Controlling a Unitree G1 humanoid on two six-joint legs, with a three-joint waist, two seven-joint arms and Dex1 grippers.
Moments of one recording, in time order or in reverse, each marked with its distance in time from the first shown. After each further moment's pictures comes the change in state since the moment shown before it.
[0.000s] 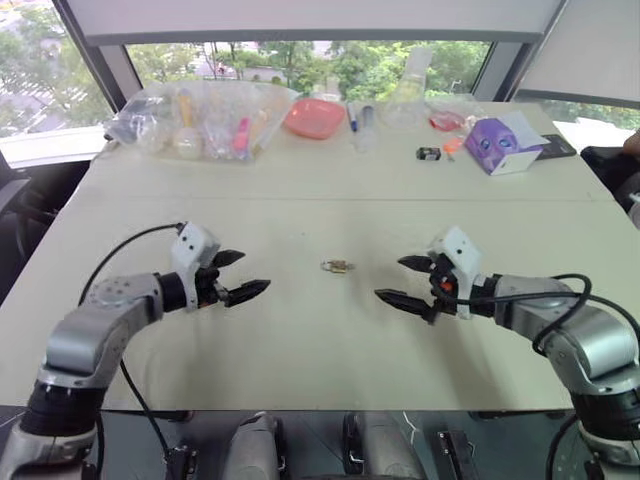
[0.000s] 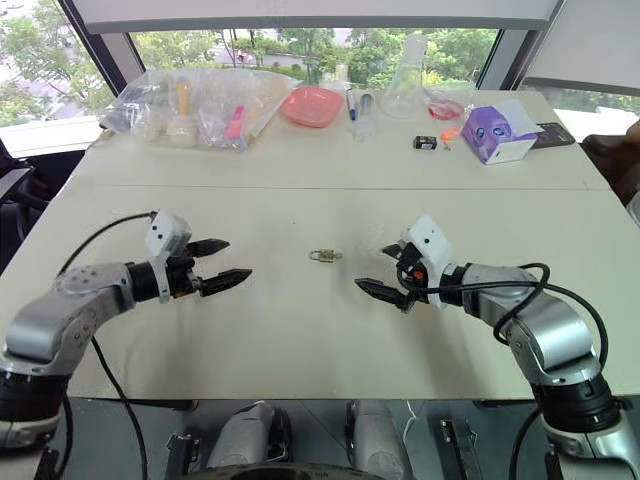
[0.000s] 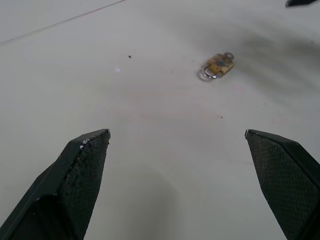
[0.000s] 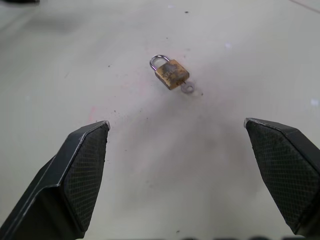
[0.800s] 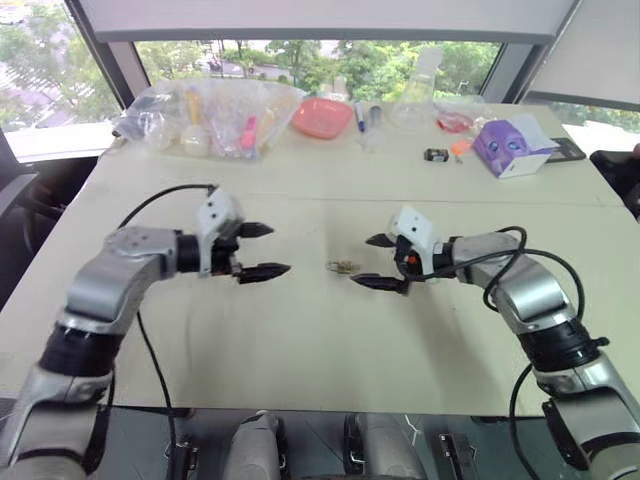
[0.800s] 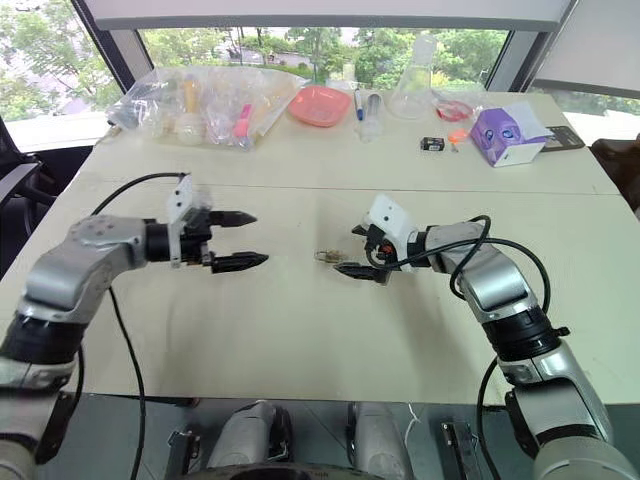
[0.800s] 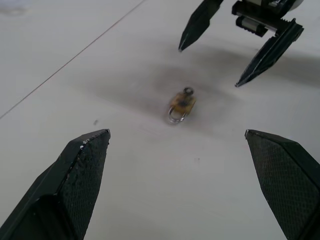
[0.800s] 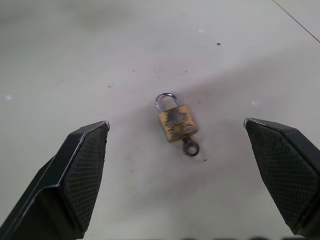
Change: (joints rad) left arm -0.312 -0.075 -0.205 0.227 0.097 -0.139 -0.250; right arm -0.226 0.105 0.171 0.275 -0.219 -0.166 0.197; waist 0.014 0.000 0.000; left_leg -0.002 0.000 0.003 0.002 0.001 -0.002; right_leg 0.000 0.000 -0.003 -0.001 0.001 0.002
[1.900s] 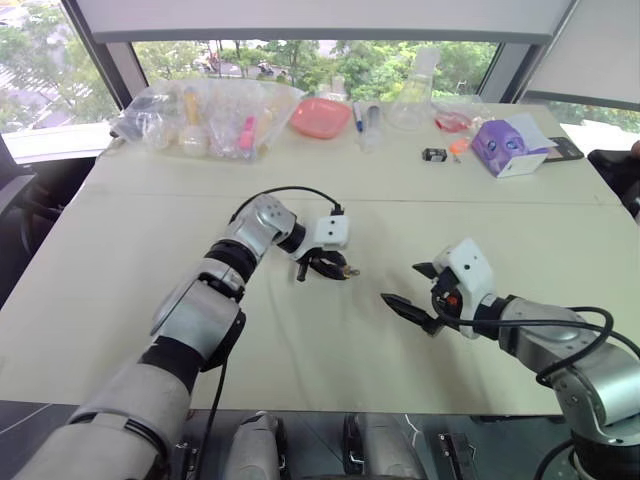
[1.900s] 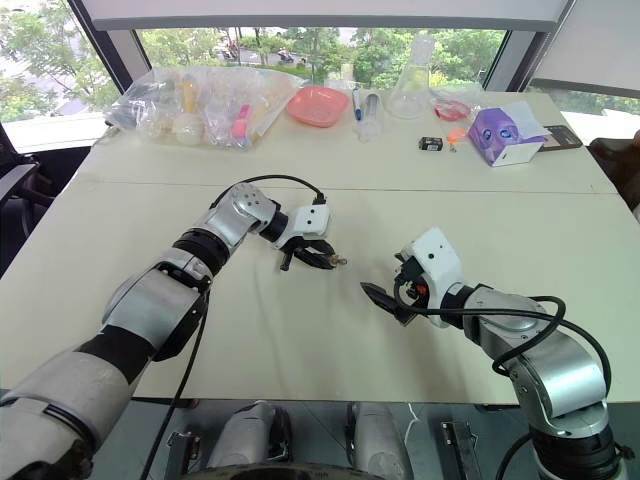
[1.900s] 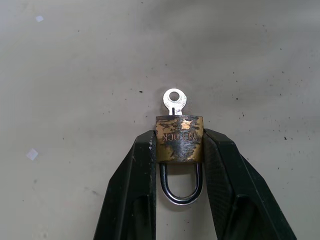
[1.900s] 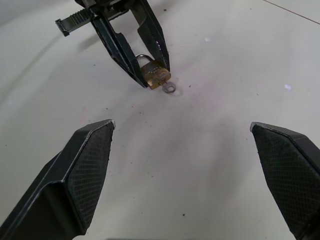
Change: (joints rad) left arm -0.562 -0.500 -0.264 1.219 0.592 -0.784 -0.224; right arm 0.429 0.037 -0.339 -0.586 0.194 0.395 -0.430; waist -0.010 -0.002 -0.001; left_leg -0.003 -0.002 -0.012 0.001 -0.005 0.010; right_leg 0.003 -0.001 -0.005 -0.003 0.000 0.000
